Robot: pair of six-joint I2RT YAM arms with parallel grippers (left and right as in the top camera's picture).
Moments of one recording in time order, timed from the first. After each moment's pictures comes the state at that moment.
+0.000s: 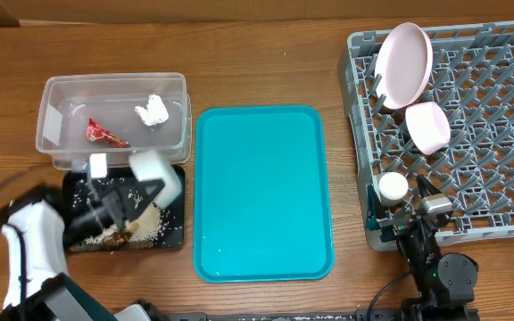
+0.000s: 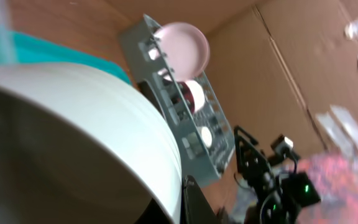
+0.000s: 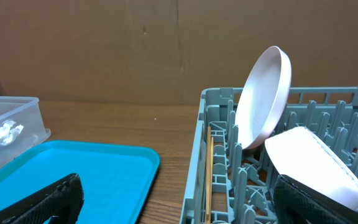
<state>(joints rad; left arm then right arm) 0.57 1.43 0.87 -1.30 1.42 0.89 0.05 0.01 0.02 -0.02 -0.17 0.06</state>
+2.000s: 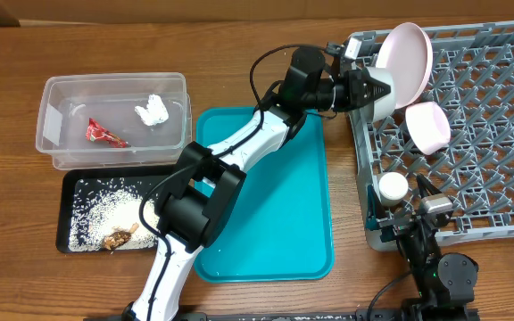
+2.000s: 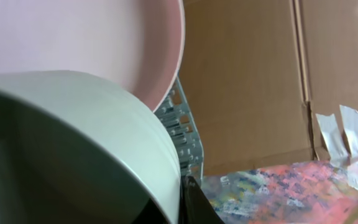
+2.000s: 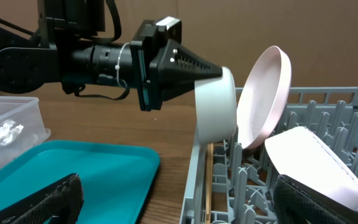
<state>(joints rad) -0.61 2.32 1.72 0.44 0.83 -1.09 0.05 0.01 0.02 -0.02 -0.17 0.06</state>
